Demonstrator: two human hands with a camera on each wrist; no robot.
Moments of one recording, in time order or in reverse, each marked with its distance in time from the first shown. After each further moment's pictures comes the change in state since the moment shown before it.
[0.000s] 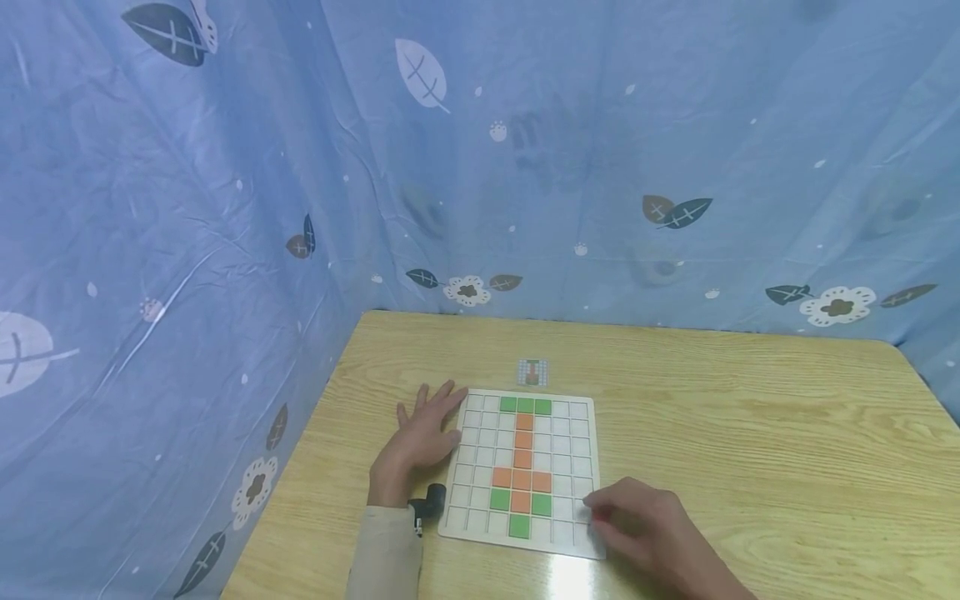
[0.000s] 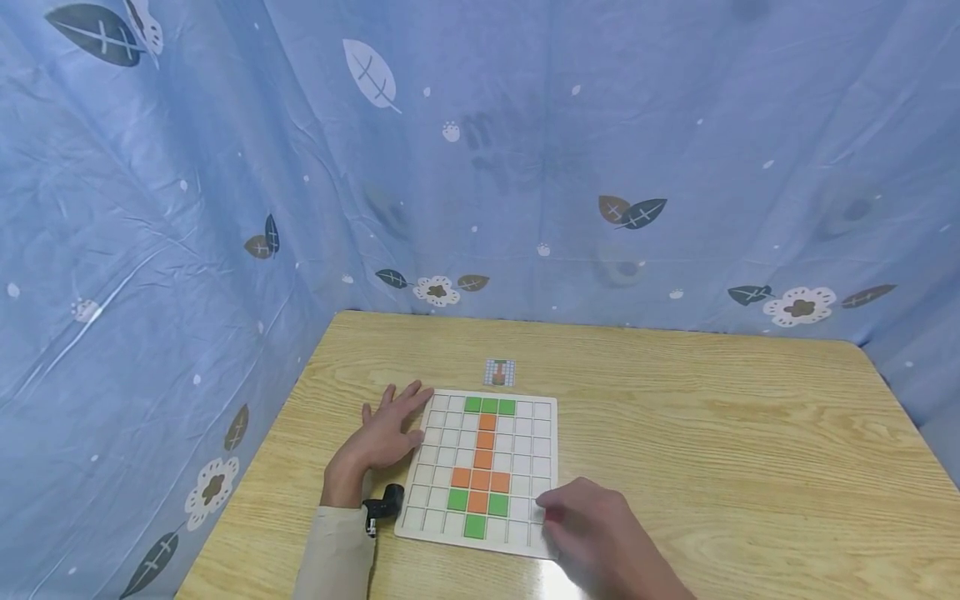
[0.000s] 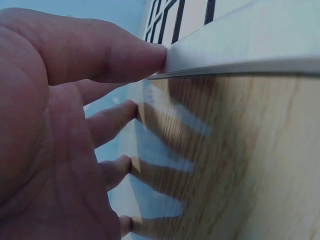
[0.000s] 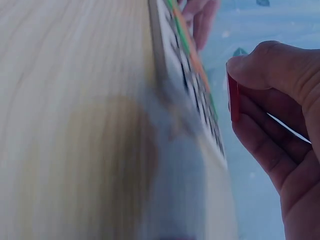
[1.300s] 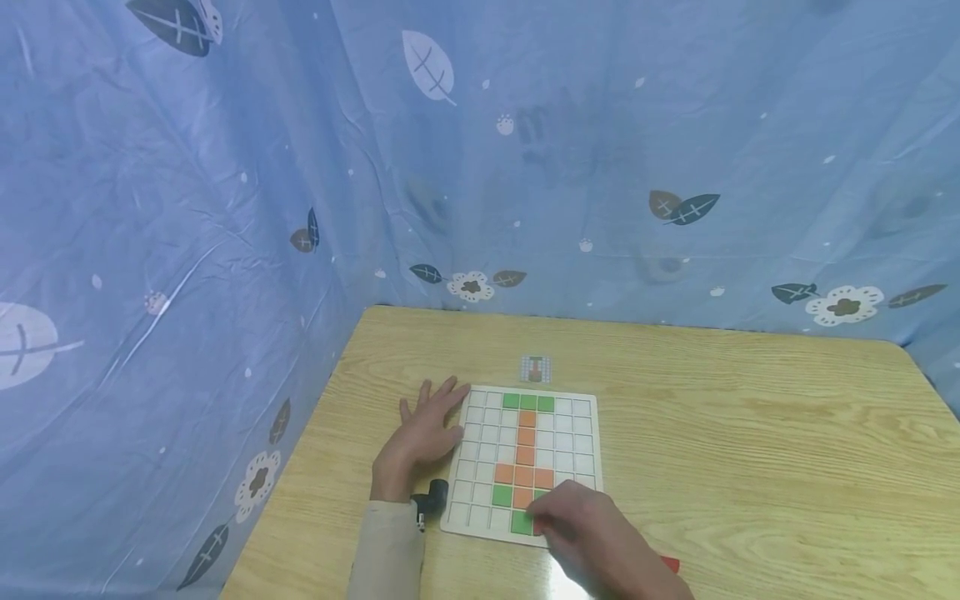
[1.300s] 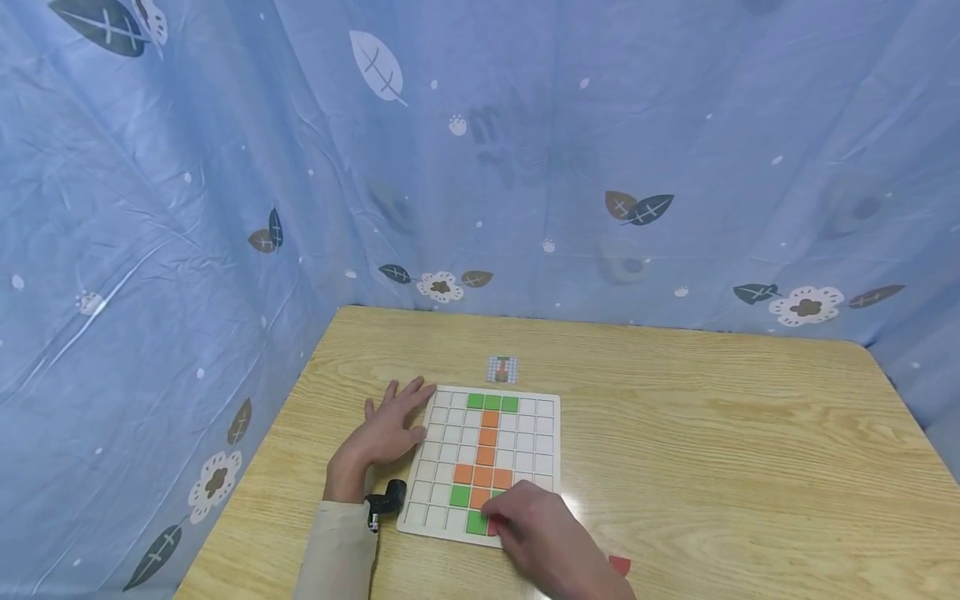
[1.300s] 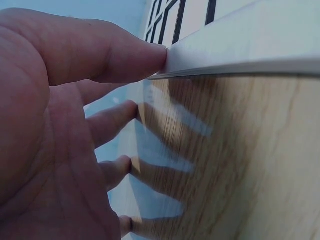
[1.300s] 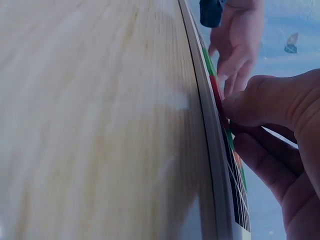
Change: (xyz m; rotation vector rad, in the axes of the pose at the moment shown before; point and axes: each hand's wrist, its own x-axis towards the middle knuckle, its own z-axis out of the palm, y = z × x) left_hand 0.000 0.000 -0.001 -0.002 -0.006 0.000; right_hand 0.024 -0.037 0.057 -0.039 -0.170 0.179
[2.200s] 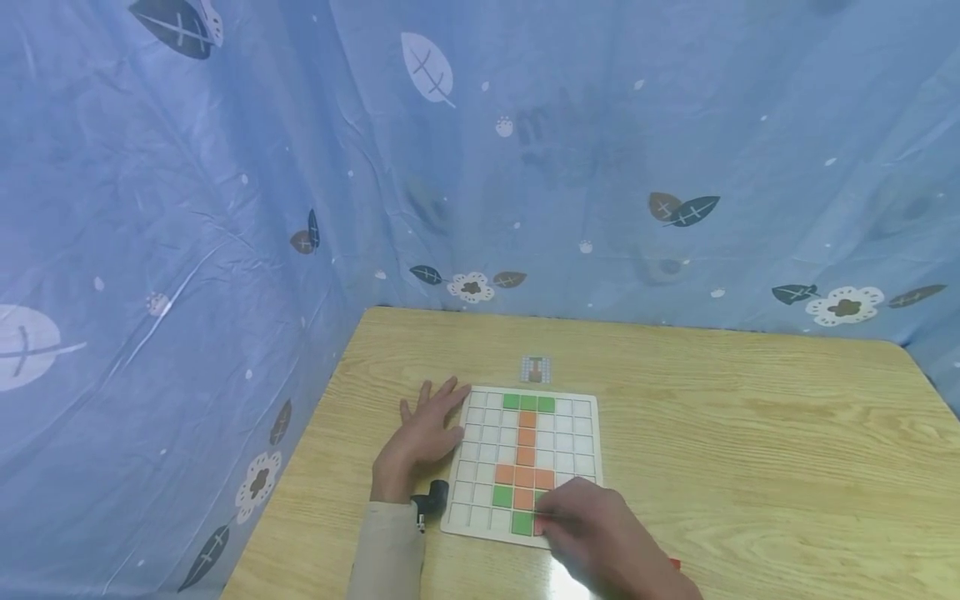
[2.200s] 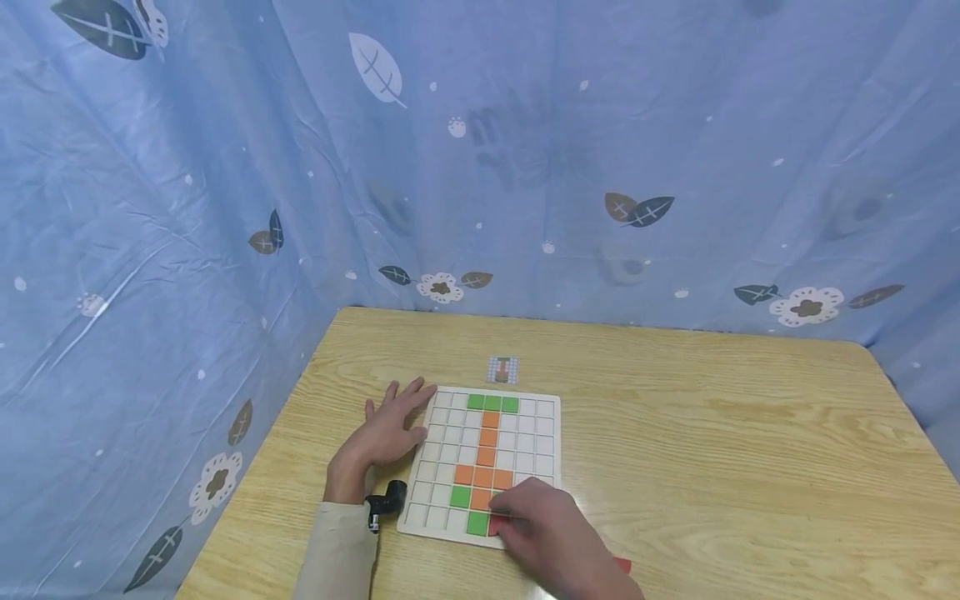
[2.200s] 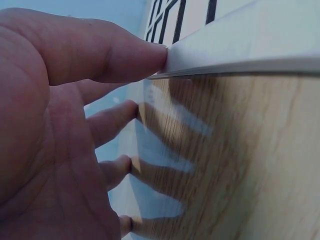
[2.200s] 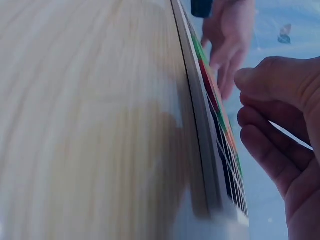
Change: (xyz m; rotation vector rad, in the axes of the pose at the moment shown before) left_hand 0.001 -0.002 0.001 0.006 0.001 0.005; right_hand -0.005 0.001 -0.008 0.143 0.049 0.036
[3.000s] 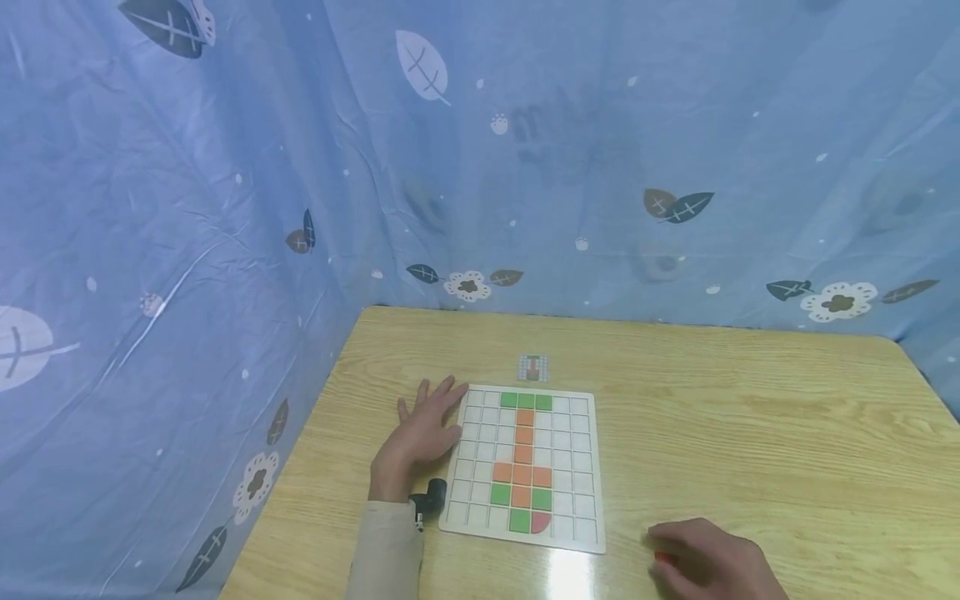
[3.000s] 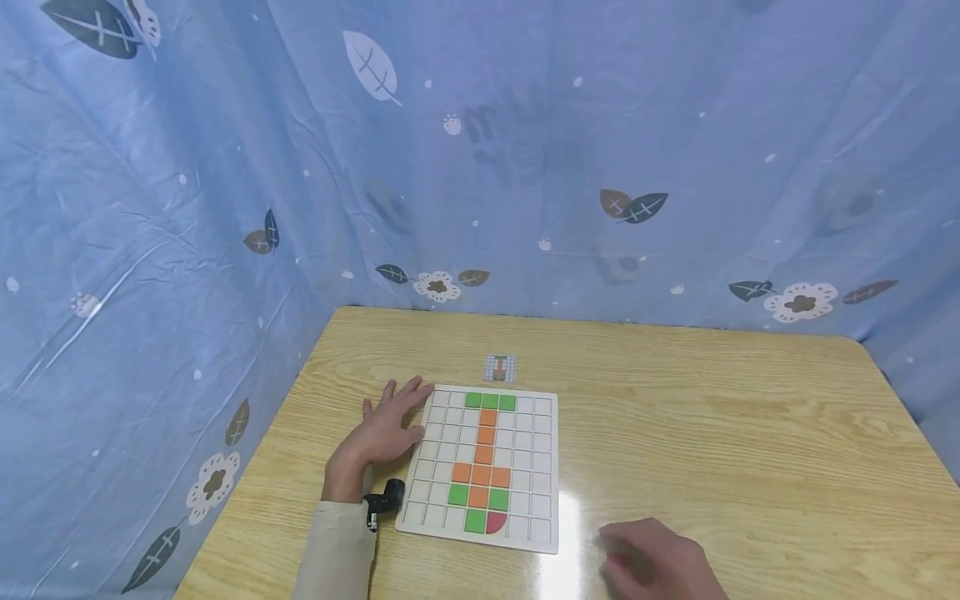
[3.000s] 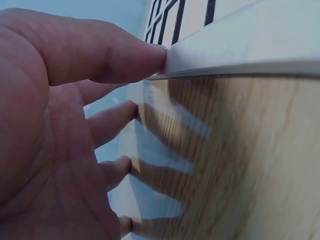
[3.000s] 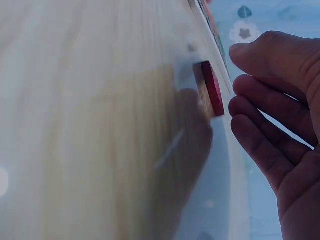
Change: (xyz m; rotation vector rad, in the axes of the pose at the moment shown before) left_hand -0.001 0.001 -0.001 0.000 -0.004 0.011; right_hand -0.090 0.030 -0.077 -0.293 0.217 0.053
